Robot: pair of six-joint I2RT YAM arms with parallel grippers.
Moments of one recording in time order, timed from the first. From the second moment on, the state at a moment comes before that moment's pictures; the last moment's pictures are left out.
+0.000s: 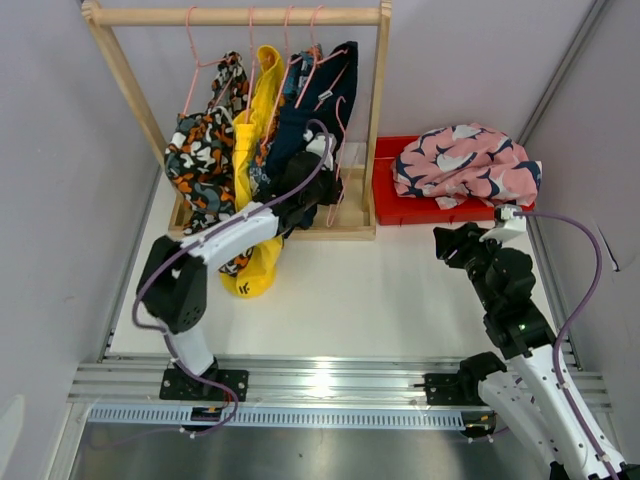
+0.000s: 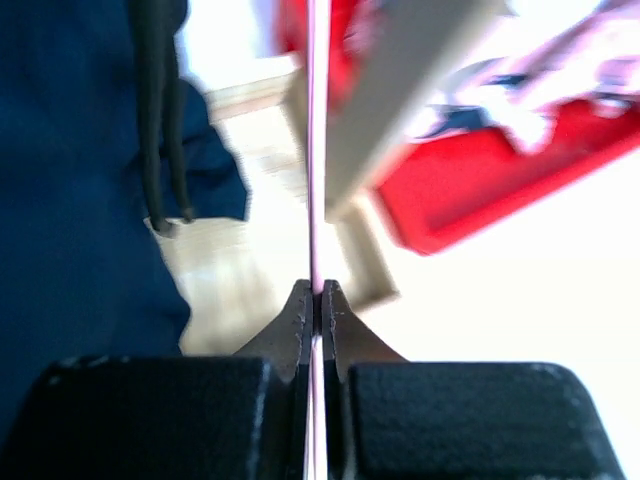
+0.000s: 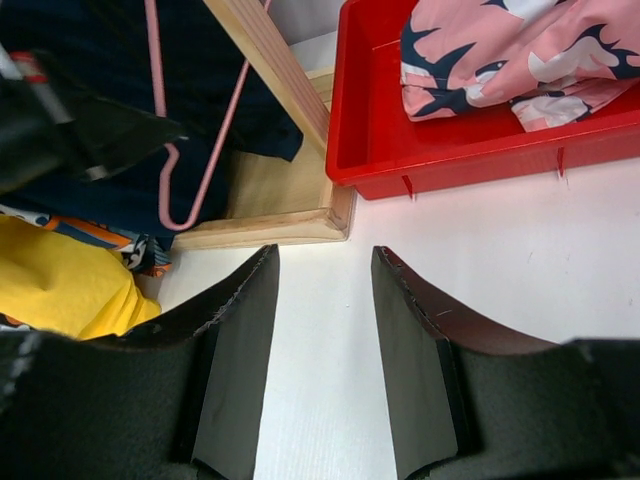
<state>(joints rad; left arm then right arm) -0.60 1.80 1.38 -0.03 -0.09 -0.31 0.33 0.56 0.64 -0.18 0.12 0.44</state>
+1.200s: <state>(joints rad) -0.77 1.94 2.45 -0.70 -0.38 -0.20 0.33 0.34 0.70 -0.35 0.17 0.50</state>
